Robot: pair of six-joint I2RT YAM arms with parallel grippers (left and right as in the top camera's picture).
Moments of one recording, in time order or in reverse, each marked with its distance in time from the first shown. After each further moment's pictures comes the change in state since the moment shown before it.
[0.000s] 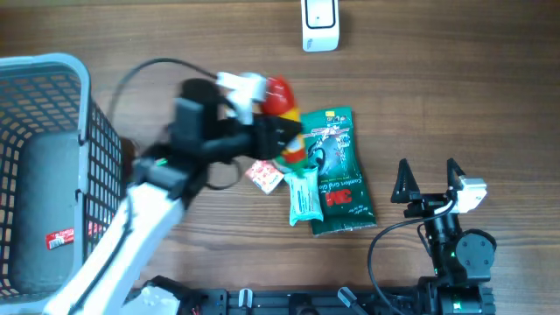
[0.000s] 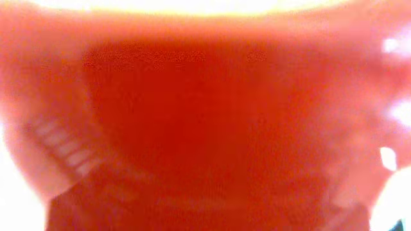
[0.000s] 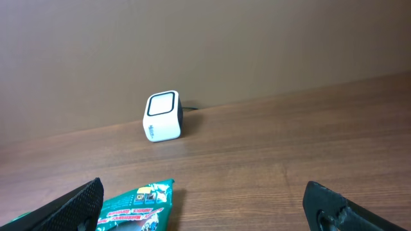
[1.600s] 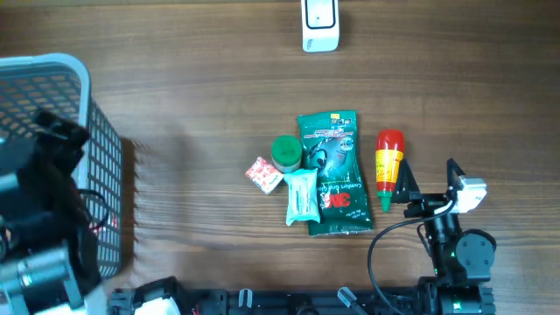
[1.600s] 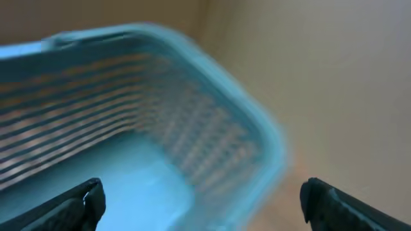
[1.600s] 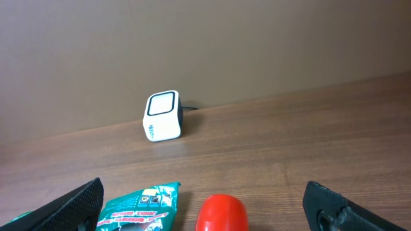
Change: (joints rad) left arm 0.706 -0.421 0.188 -0.430 -1.003 -0.067; right arm 0.000 0.000 0.000 0.000 0.000 0.000
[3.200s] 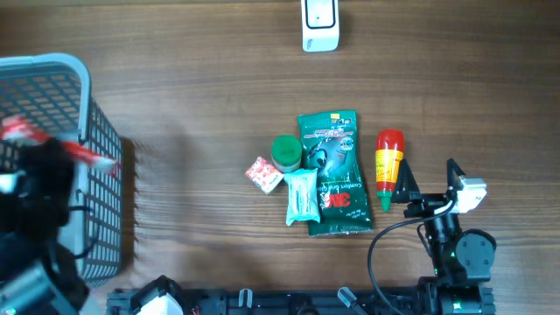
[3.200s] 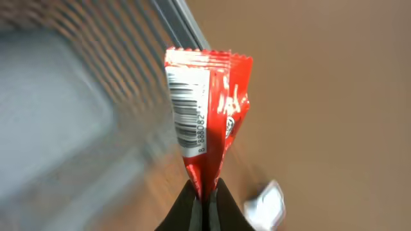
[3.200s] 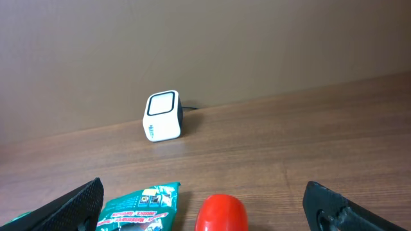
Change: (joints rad) left arm 0.339 0.000 0.101 -0.206 0.724 -0.195; right arm 0.000 0.000 0.000 0.000 0.000 0.000
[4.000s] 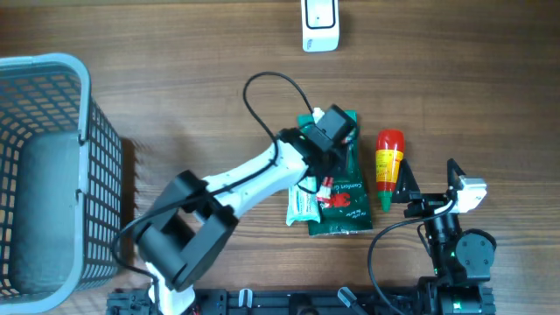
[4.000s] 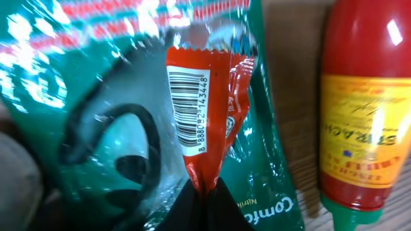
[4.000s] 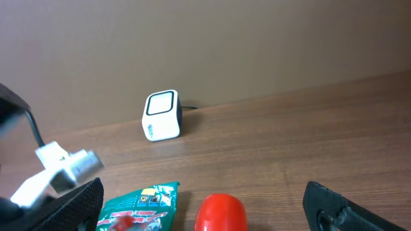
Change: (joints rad) left arm -1.435 1.078 -0.031 0.505 -0.224 0.085; right arm 0.000 0.003 0.000 0.000 0.003 0.000
